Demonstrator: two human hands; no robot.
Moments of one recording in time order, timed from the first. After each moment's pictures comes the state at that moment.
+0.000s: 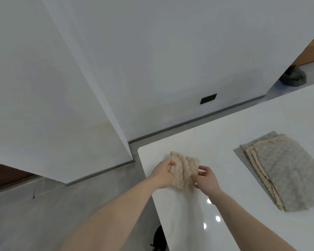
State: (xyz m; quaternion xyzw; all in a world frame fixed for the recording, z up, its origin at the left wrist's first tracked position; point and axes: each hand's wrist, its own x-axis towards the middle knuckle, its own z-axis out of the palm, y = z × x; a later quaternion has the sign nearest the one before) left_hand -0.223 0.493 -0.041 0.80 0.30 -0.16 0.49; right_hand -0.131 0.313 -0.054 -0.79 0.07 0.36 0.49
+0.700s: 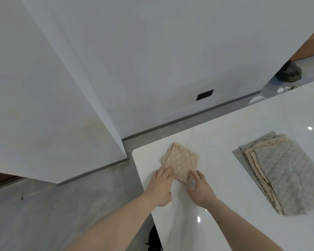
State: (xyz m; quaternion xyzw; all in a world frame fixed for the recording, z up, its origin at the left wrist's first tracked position) left_hand -0.225 0.490 -0.093 0.94 0.11 -0.23 0.22; right_hand -0.125 0.320 -0.078 -0.89 -0.17 0.39 0.18
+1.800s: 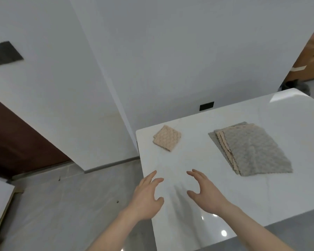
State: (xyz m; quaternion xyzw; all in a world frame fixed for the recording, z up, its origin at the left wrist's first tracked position) left_hand -0.434 0.219 0.071 0.90 0.29 -0.10 0.30; right_hand -0.254 0.040 0.060 -0.83 -0.37 0.32 0.28
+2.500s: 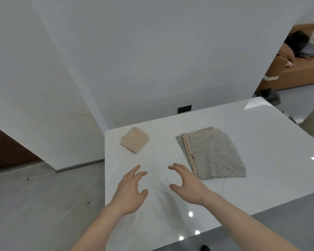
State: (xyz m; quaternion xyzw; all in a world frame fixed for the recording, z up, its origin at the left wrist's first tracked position) left_hand -0.331 0.139 0.074 0.89 0.32 -0.05 0.31; right_hand -0.143 -0.033 0.085 -0.81 -0.42 0.32 0.26
